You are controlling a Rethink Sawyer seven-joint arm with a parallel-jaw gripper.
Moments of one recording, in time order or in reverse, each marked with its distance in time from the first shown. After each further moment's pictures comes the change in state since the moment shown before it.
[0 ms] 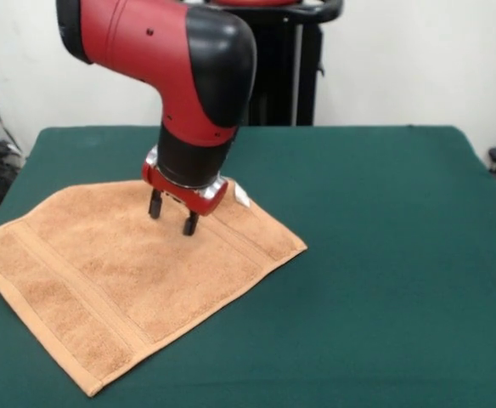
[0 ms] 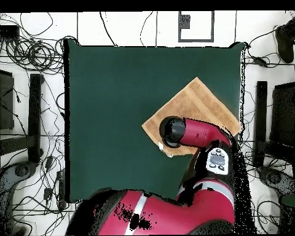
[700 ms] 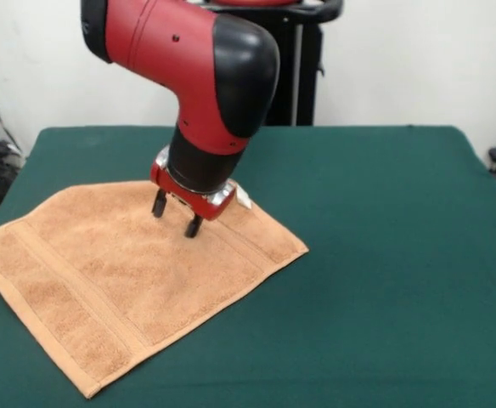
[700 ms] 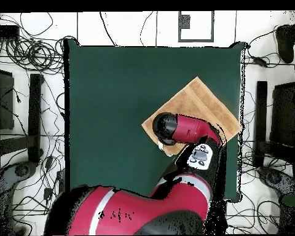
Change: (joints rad) arm 0.109 0.076 -0.129 -0.054 0.124 0.032 0.000
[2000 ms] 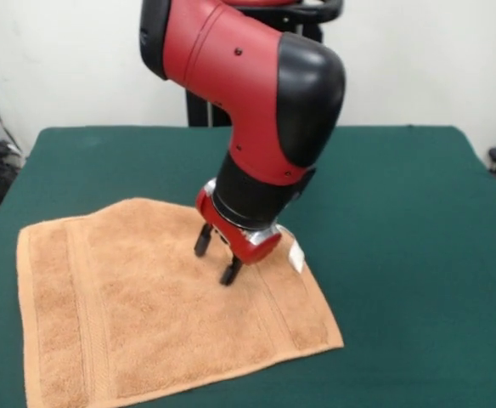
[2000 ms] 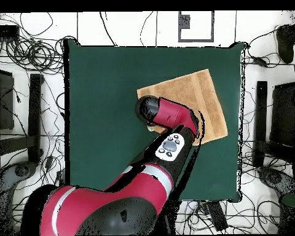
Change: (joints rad) arm 0.153 0.129 -0.148 -0.138 0.339 0.000 0.228
